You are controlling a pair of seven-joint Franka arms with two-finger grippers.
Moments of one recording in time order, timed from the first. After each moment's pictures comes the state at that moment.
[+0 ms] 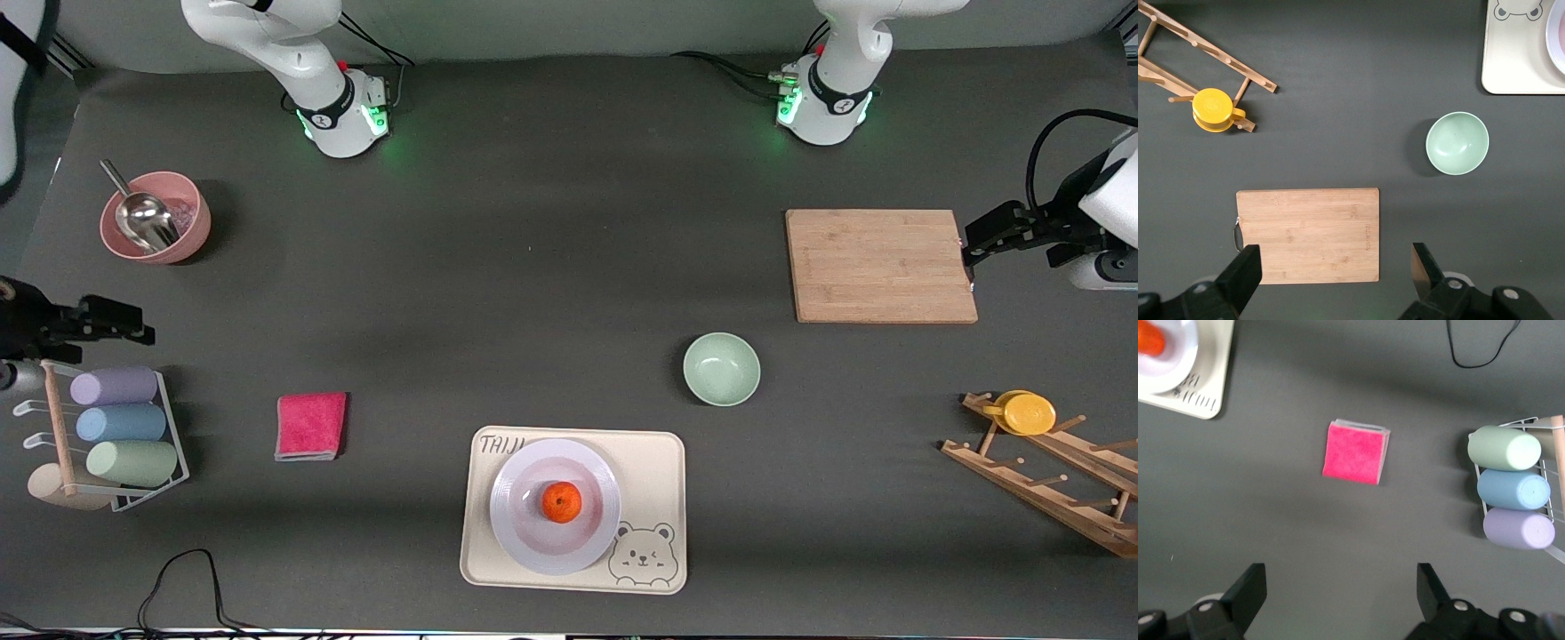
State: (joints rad) left arm -0.02 0.04 -0.03 -1.52 -0.02 1.54 -0.03; right arm 0.05 0.33 -0.15 -1.20 0.10 1.45 -0.30
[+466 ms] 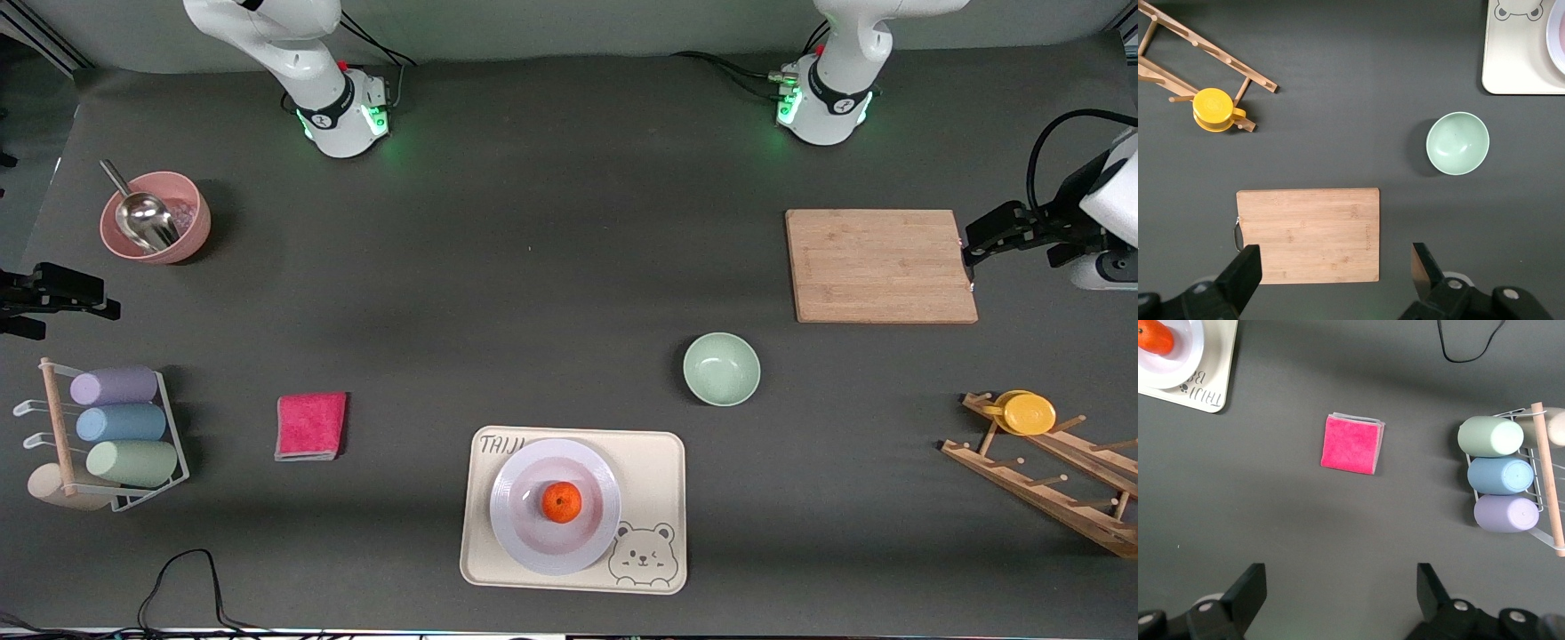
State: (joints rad) left arm -0.02 0.04 -0.03 -1.52 -0.02 1.54 -0.03; right arm -0.05 0.29 -0.07 -1.20 0.08 1.43 -0.30
